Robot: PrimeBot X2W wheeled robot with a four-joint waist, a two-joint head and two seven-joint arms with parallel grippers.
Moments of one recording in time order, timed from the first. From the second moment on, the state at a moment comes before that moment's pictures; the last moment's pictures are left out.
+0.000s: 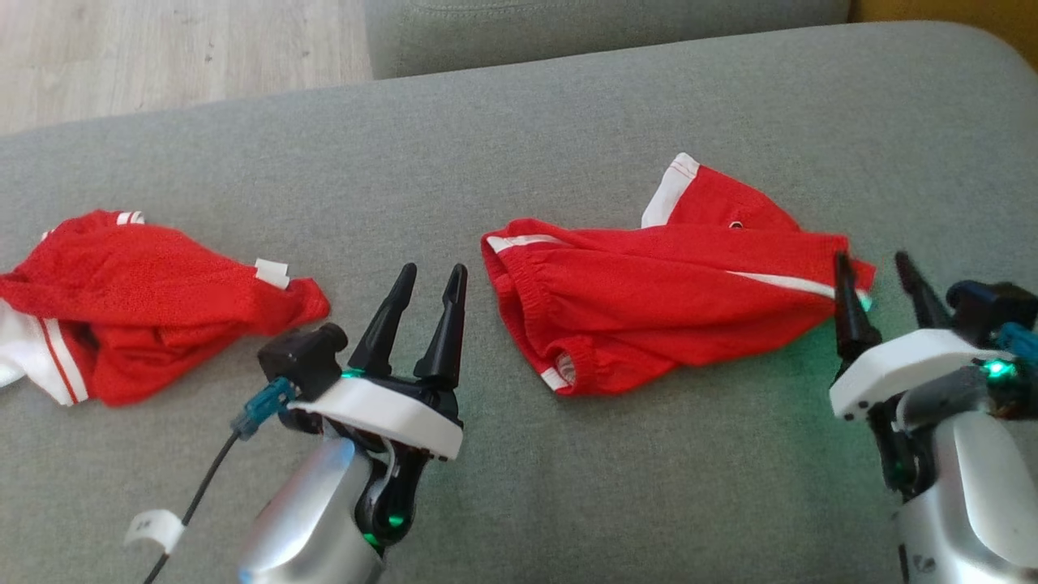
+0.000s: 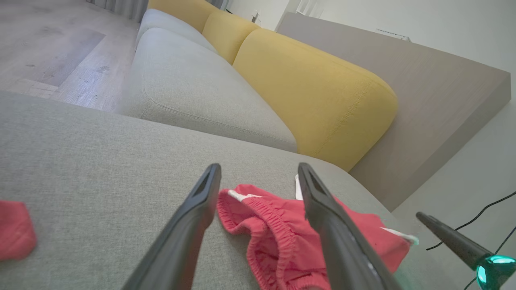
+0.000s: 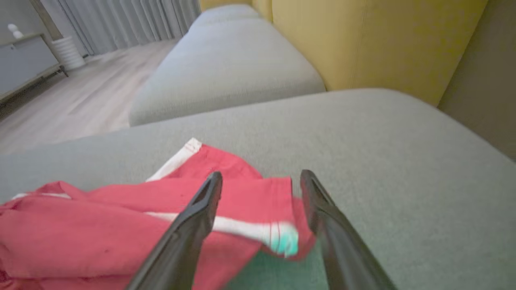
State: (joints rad) left arm -0.39 0.09 -0.55 0.45 -0.74 -0.12 -0.21; right arm -0.26 -0.07 -0.11 0.37 0.14 0.13 0.05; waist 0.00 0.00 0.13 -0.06
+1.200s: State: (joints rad) left arm -0.34 0.12 -0.56 0.40 -0.75 -0.12 -0.24; right arm -0.17 -0.04 -0.23 0.39 -0.21 0.13 -0.04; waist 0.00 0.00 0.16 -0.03
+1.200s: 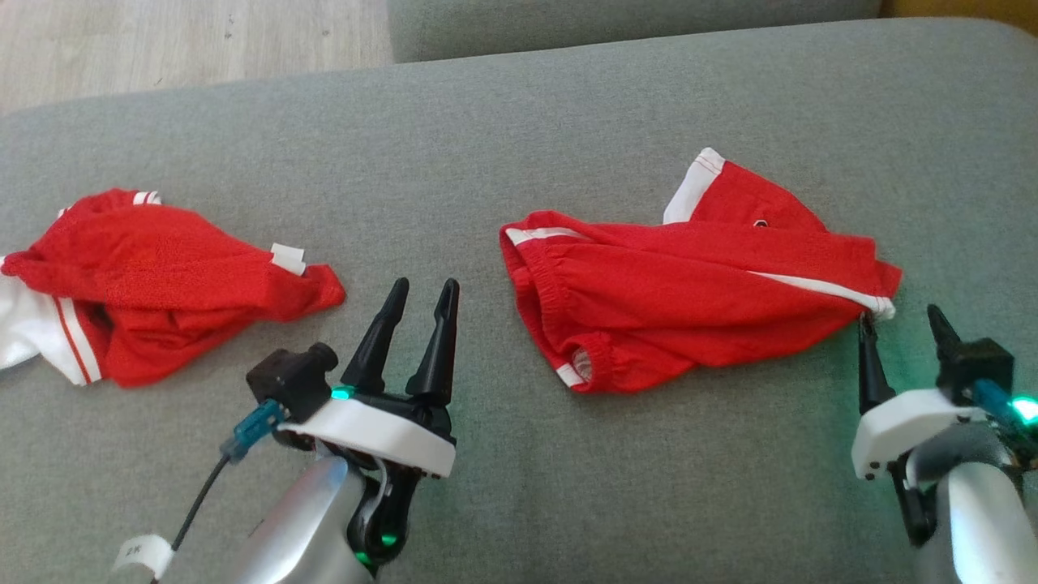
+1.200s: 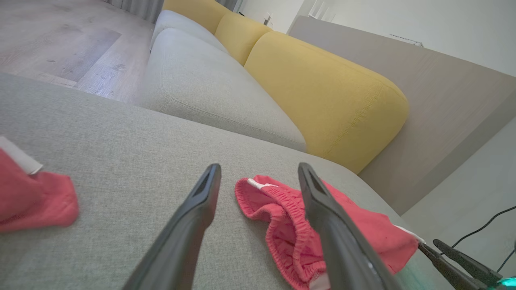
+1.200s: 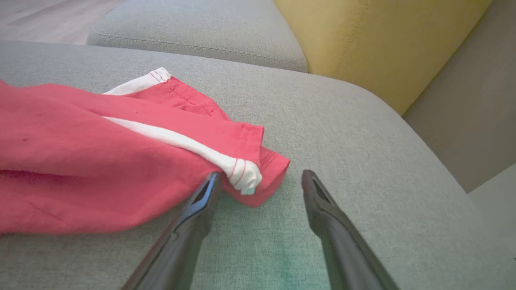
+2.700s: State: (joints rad) left arm -0.34 0.13 -0.58 0.40 -0.77 -0.12 -0.24; right arm -0.24 -0.05 -0.29 0.47 -0.33 0.13 -0.11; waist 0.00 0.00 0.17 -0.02
